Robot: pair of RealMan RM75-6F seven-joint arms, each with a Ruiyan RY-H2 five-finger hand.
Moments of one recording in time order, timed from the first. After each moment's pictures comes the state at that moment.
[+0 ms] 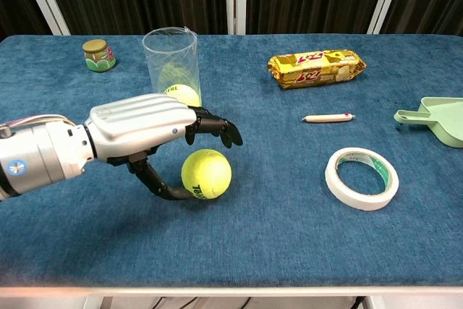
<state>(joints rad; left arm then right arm) -0.76 -1.69 0.04 -1.32 1.70 1.03 -0.01 0.12 -1.11 0.07 -1.62 -1.43 1.38 -0.03</state>
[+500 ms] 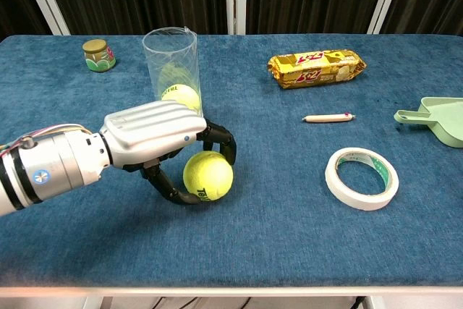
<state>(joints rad) -0.75 -1.76 0.03 -1.26 1.67 1.03 0.04 0.12 -1.11 0.07 -1.62 -1.42 1.37 -0.01</state>
